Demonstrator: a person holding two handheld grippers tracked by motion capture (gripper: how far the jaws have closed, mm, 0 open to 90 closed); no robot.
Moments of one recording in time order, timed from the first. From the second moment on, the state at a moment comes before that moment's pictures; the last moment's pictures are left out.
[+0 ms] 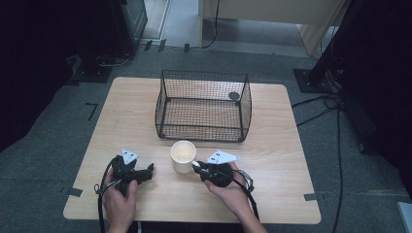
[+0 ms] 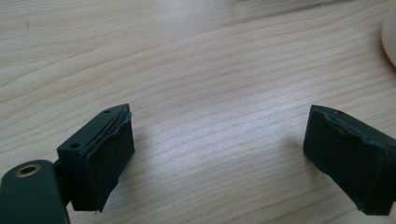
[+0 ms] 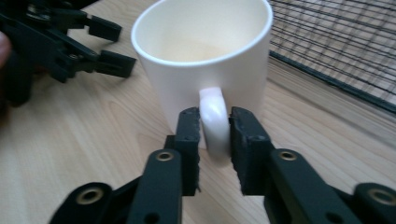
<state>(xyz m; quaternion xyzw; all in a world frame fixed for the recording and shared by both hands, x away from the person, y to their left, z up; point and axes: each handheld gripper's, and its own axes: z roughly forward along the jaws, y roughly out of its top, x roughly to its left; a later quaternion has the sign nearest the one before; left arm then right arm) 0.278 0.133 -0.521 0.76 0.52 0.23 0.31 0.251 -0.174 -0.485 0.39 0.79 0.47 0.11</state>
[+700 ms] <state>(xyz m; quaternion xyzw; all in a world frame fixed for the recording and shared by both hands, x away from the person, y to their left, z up) 0.278 0.133 -0.521 0.76 0.52 0.23 0.31 0.247 -0.155 -0.487 0.37 0.80 0.45 0.15</state>
